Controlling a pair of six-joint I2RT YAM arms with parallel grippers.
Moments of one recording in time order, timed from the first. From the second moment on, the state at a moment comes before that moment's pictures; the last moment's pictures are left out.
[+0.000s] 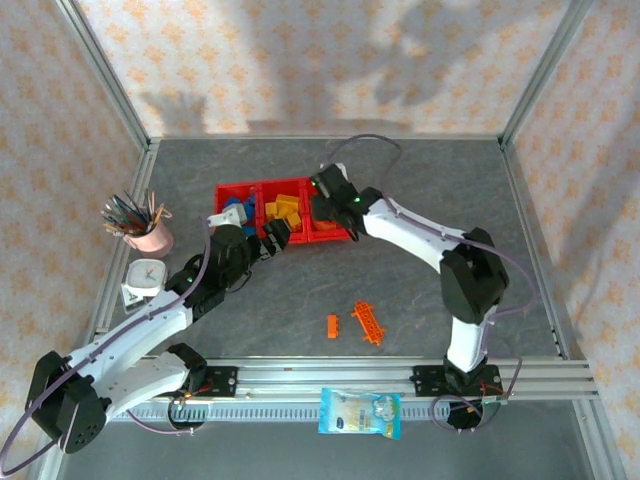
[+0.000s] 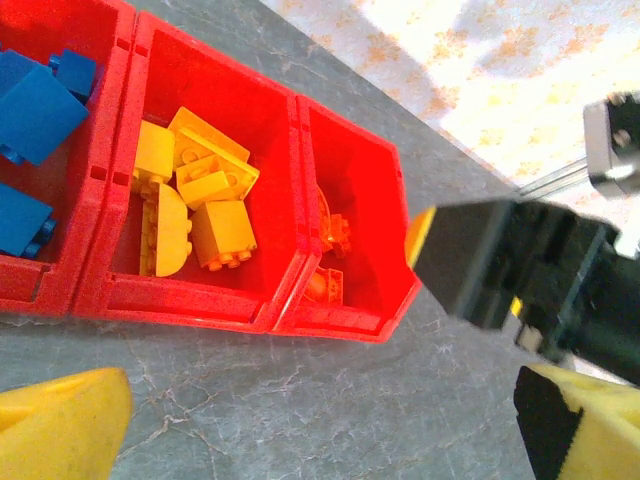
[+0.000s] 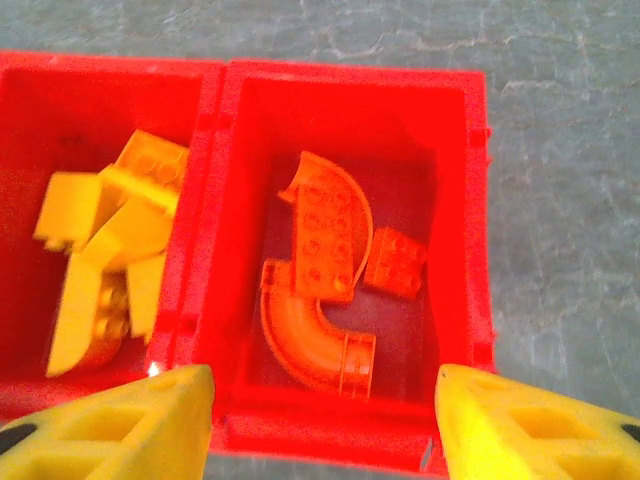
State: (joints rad) left arm -0.55 0.96 0.62 -0.11 -0.18 -0.88; right arm 0.73 1.82 1.47 -0.53 0.30 0.43
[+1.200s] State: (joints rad) left arm -0.55 0.75 0.47 -0.32 -0.08 -0.91; right arm 1.25 1.61 0.96 -0.66 0.34 1.10
